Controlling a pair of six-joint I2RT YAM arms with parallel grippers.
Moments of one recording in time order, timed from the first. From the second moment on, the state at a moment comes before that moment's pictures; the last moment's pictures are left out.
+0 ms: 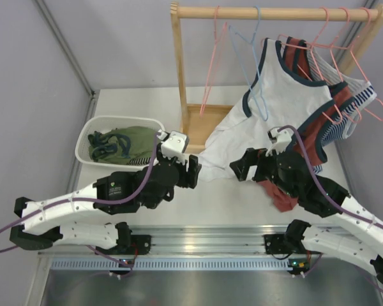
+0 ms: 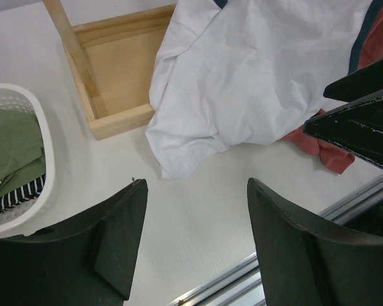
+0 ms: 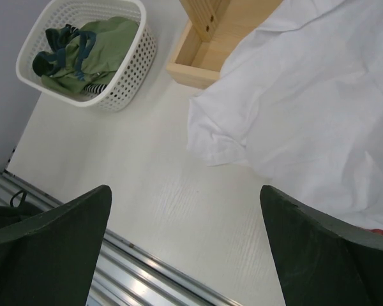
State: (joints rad) left arm -1.36 1.04 1.26 -0.67 -0.78 -0.48; right arm 0.91 0.72 0.90 -0.55 0.32 0.56
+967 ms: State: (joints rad) left arm -0.34 1.30 1.22 -0.80 -0.77 -0.77; right arm 0.91 0.75 0.84 -0.54 0.13 0.50
